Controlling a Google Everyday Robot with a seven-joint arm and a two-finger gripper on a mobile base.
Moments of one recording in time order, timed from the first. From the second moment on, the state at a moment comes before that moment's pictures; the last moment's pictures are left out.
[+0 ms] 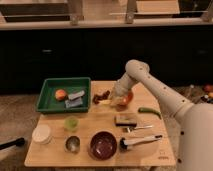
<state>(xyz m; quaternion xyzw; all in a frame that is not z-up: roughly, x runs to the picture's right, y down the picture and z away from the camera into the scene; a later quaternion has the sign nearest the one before) 0.050 0.083 0.840 -0.35 -0.30 -0.04 0.88</state>
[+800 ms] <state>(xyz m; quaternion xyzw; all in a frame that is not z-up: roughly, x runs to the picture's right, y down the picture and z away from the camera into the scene) 0.053 0.088 0.841 -0.35 -0.31 -0.04 0.88</state>
